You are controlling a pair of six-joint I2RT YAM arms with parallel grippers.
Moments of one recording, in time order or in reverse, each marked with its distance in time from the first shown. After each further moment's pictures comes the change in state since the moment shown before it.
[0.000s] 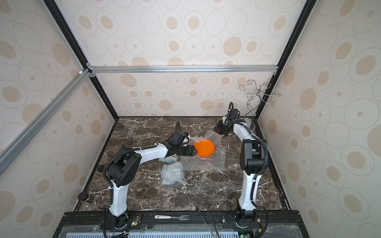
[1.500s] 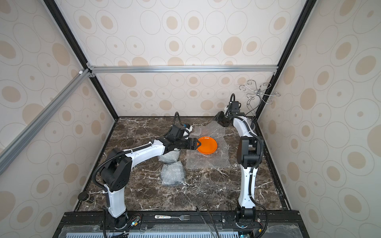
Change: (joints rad) left arm -0.026 -0.101 0.082 -0.019 0.032 0.014; right arm -0.014 0.177 0.317 -0.009 0.045 -0.045
